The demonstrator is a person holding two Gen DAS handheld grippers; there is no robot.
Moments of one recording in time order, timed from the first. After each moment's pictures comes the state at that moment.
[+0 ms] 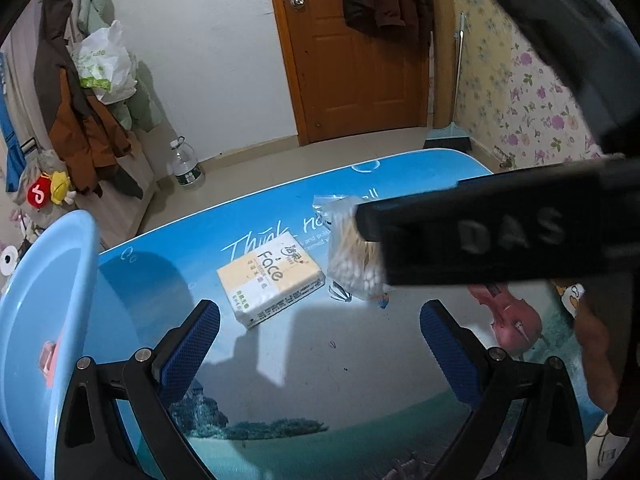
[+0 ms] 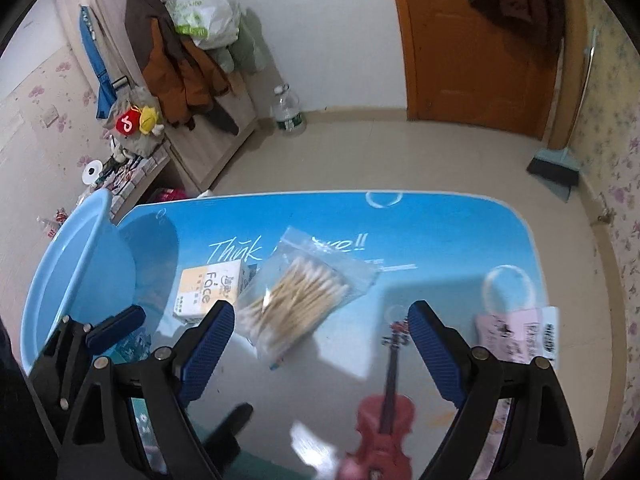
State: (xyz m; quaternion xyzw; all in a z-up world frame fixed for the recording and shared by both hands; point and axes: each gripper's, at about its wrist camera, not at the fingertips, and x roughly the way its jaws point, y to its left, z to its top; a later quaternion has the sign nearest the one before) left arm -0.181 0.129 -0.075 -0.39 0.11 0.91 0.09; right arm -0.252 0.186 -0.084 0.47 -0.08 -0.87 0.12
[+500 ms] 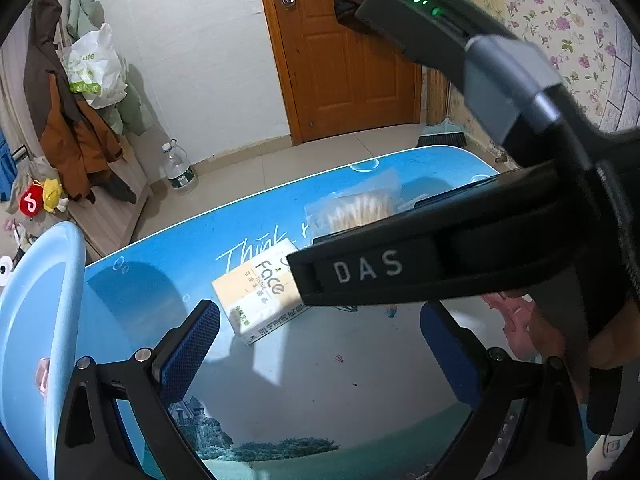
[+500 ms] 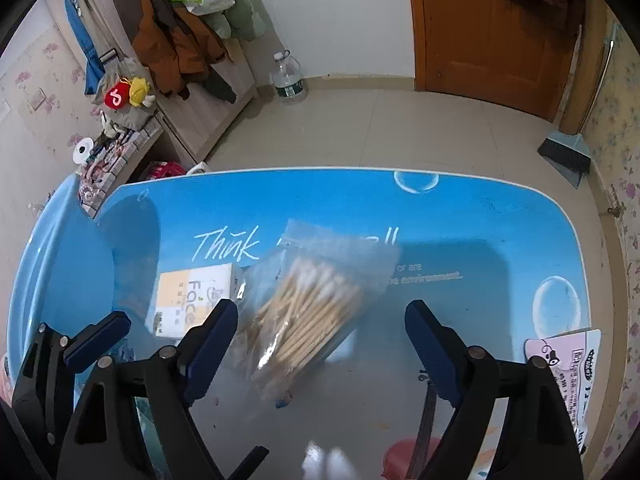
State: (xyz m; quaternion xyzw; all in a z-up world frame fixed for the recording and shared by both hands) left arm -0.190 0.126 -0.080 -0.39 0.12 0.91 0.11; right arm -0.286 0.159 -0.116 0.51 -0.05 -0.85 0.12
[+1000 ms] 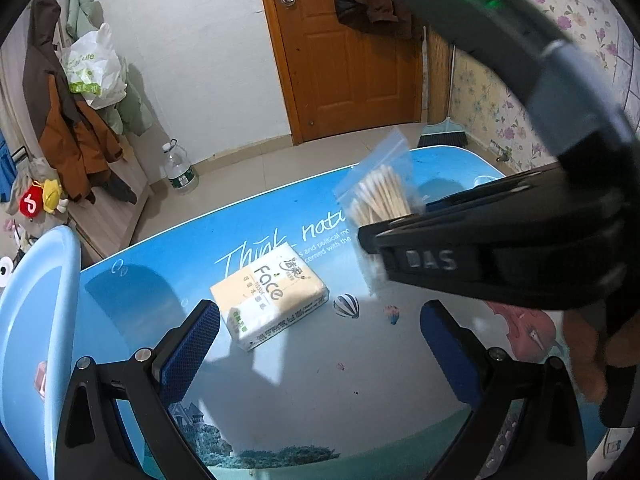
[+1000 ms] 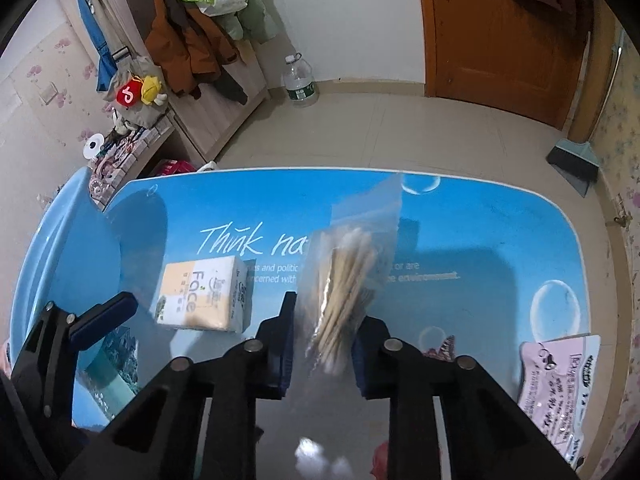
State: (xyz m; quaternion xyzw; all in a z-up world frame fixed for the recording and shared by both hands) left arm -0.198 0.125 -0.082 -0.39 0.12 0.91 0.11; right arm -0.271 0.168 -0.116 0.49 -0.05 -0.86 0.14
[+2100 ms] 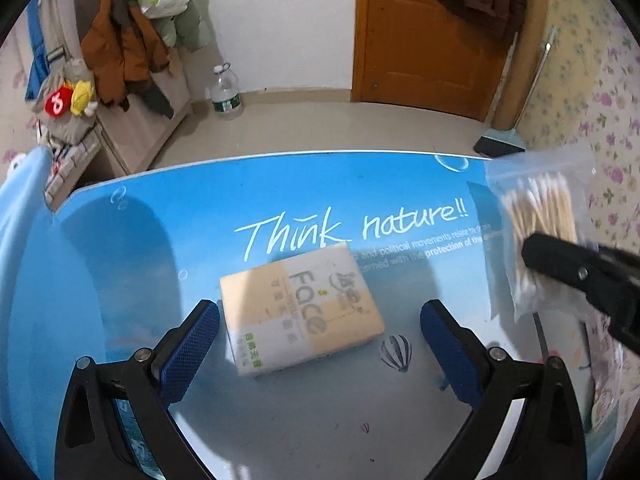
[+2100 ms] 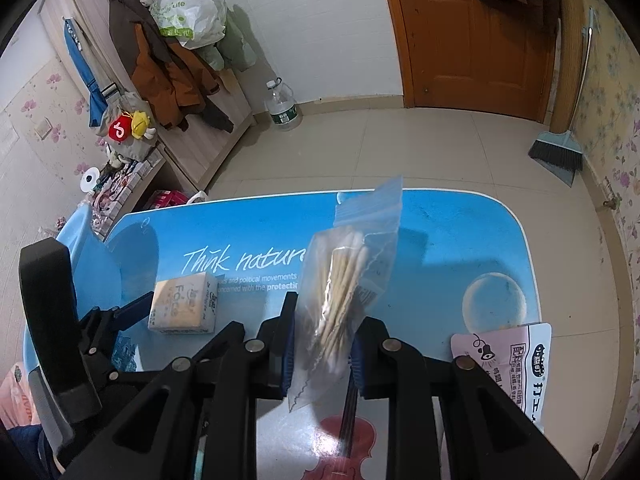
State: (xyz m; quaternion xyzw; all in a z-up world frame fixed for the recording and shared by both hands) left arm -0.259 0.101 -0.107 -0.48 0.00 0.88 0.00; right arm -0.275 0.218 -0.095 0.47 -0.09 -0.87 0.12
